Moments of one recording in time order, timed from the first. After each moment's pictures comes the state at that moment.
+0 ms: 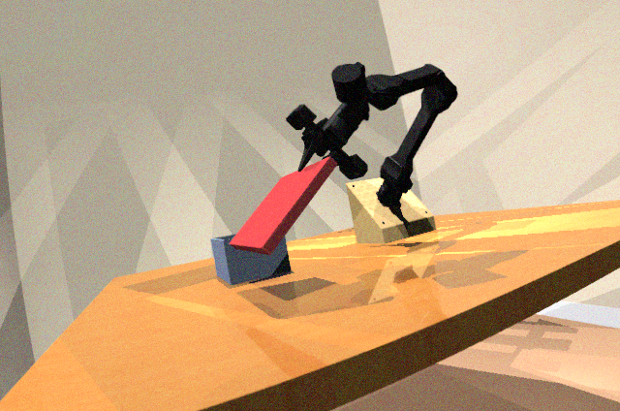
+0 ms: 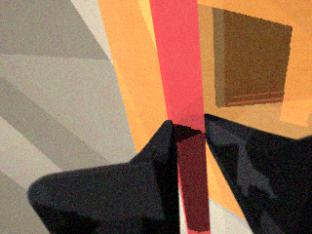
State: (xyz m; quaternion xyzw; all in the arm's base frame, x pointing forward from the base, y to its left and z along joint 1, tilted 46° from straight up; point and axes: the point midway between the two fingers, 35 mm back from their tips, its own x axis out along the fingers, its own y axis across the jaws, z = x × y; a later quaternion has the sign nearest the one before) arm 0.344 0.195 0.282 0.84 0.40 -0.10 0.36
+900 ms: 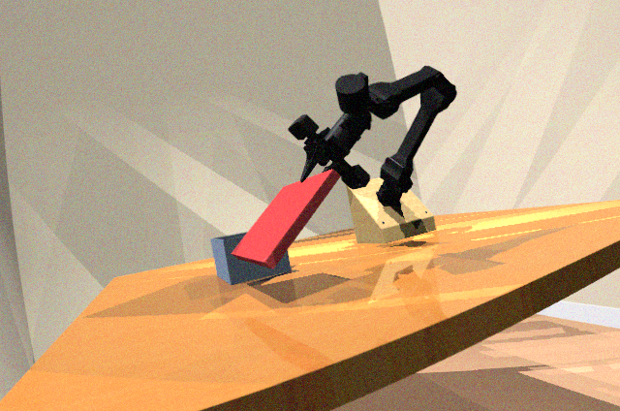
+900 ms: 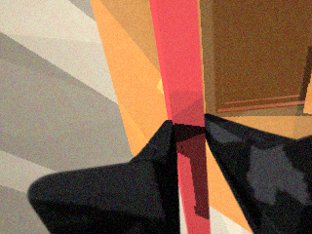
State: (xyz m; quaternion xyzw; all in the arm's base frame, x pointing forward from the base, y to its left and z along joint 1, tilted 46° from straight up) arm 0.340 0.210 0.268 0.84 0.40 -0.10 0.36
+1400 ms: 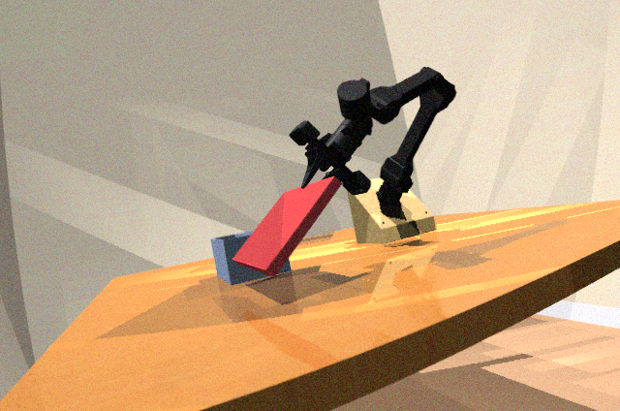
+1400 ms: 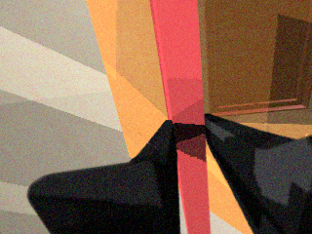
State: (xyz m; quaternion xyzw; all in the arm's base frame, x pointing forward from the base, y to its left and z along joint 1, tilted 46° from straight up) arm 0.338 0.219 0.260 0.84 0.40 -0.10 0.36
